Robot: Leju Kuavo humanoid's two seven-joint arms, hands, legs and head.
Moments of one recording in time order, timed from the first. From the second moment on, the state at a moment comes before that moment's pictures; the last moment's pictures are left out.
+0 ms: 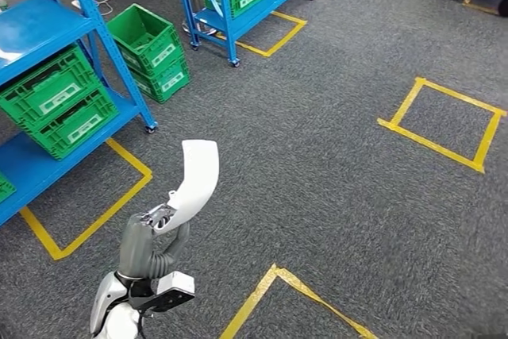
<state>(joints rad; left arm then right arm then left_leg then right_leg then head) 0.11 -0.14 -0.23 -1.49 -0.58 0.48 -0.56 0.05 0.27 -1.11 -0.38 0.75 -0.01 -0.54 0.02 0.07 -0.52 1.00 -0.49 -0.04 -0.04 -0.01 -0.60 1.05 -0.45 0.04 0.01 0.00</state>
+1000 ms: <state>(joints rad) 0.17 -0.14 -0.08 -1.48 -0.52 0.46 -0.62 -0.01 0.29 -1.14 -0.34 0.84 -0.09 -0.59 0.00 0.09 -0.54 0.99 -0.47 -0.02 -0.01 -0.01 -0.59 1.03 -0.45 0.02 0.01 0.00</state>
